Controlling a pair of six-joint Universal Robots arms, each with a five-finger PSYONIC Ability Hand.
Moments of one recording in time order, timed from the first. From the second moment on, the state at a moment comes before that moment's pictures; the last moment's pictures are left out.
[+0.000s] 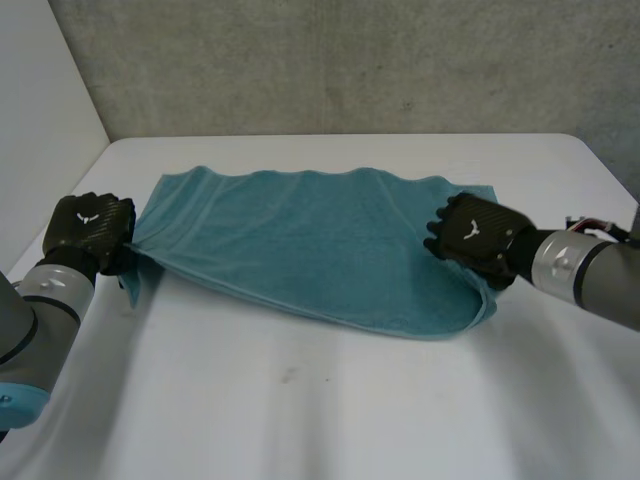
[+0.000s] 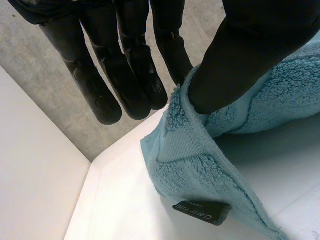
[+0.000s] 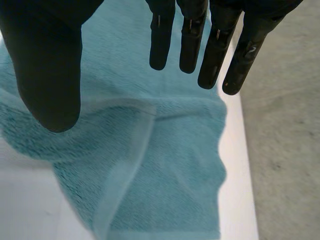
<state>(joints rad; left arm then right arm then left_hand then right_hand) 4.61 -1.83 -1.91 3.66 -1.45 3.50 1.76 -1.12 1.40 0.26 0.98 1.87 1.13 1.20 1.20 1.20 0.98 0.41 0.46 0.46 0.45 0.28</state>
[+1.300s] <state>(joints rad) 4.65 -1.44 -1.86 3.17 -1.43 3.70 1.43 -1.60 1.50 0.56 1.19 2.27 1.13 1.20 1.20 1.20 0.98 0.97 1.17 1.18 1.19 0.98</state>
